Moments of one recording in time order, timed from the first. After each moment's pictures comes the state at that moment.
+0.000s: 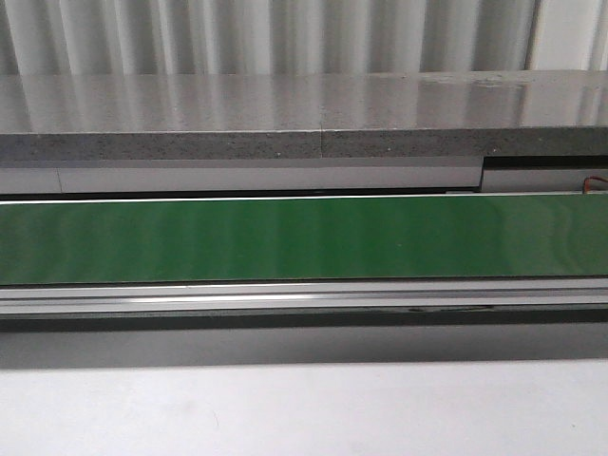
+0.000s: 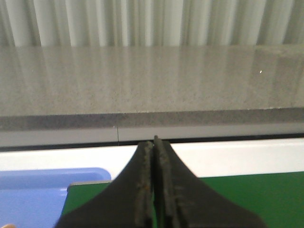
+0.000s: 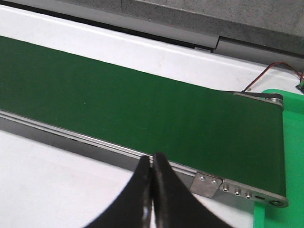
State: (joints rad) left arm -0.12 0.45 -0.36 0.17 0.06 -0.17; right arm -0.09 0.49 -0.59 0.40 0.71 -0.49
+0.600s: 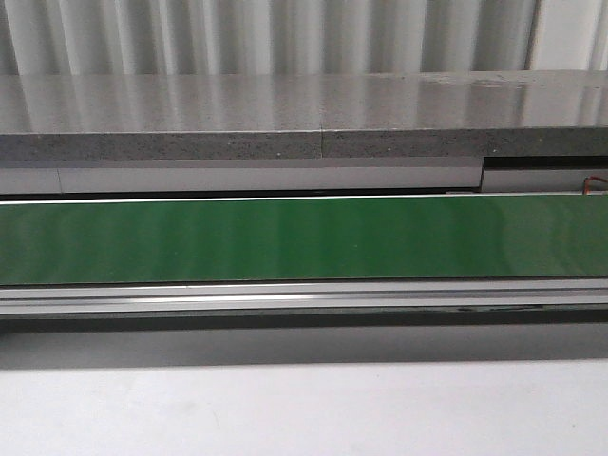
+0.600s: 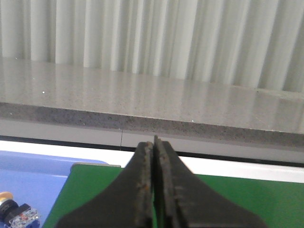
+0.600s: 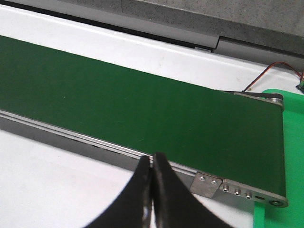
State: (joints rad) left arm -0.07 0.07 0.00 -0.01 -0.08 -0.11; right arm -0.09 0.49 -0.59 0.40 0.71 -0.49
